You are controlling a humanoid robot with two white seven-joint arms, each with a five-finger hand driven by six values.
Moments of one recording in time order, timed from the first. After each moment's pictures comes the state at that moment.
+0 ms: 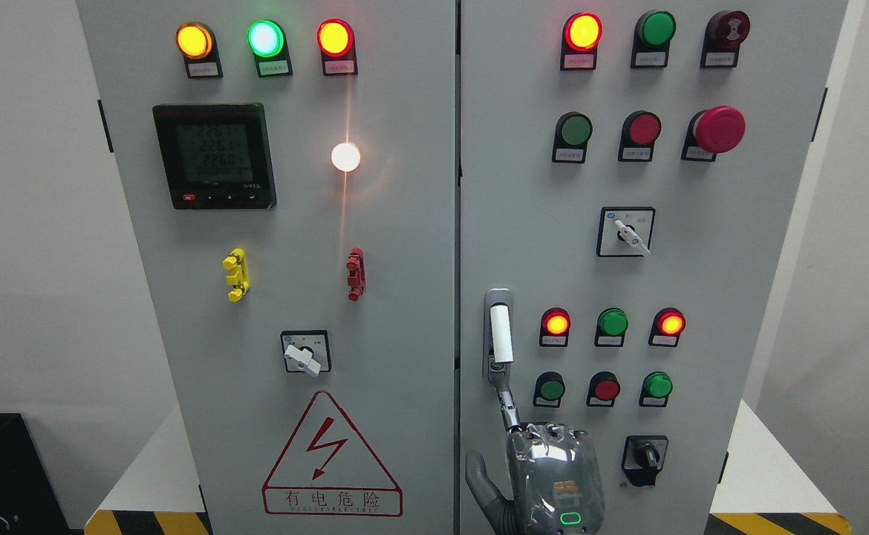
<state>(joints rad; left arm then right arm) -0.04 -0.11 -0.13 -0.05 0.14 -0.06 -0.06 -0.26 0.14 0.34 -1.72 1.54 0.23 -0.12</state>
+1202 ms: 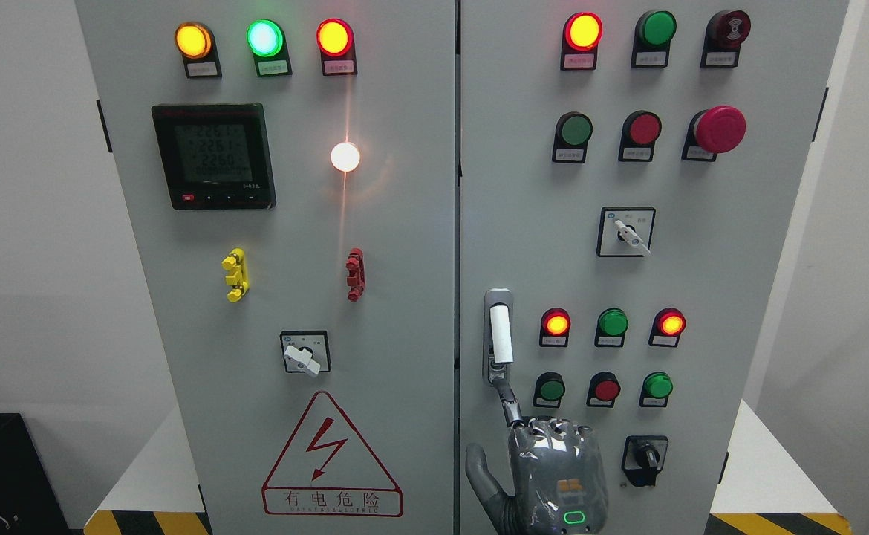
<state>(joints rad) -0.04 -0.11 -0.13 -0.05 0.14 -0.06 -0.06 -0.25 0.15 0.34 -1.76 1.53 0.22 -0.14</state>
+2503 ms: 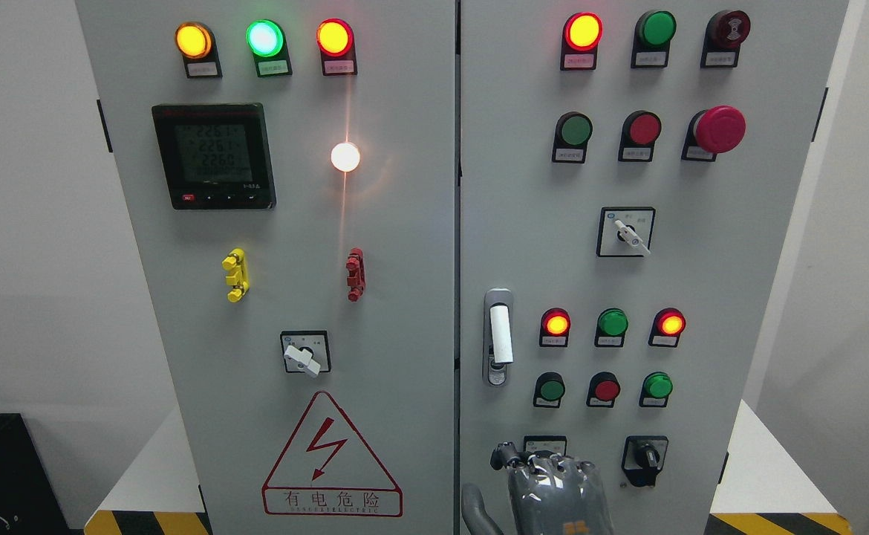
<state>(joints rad) -0.04 -0.11 -0.13 -0.05 0.14 -0.06 -0.06 -0.10 0.14 0.34 -1.90 1.53 0.14 -0.13</state>
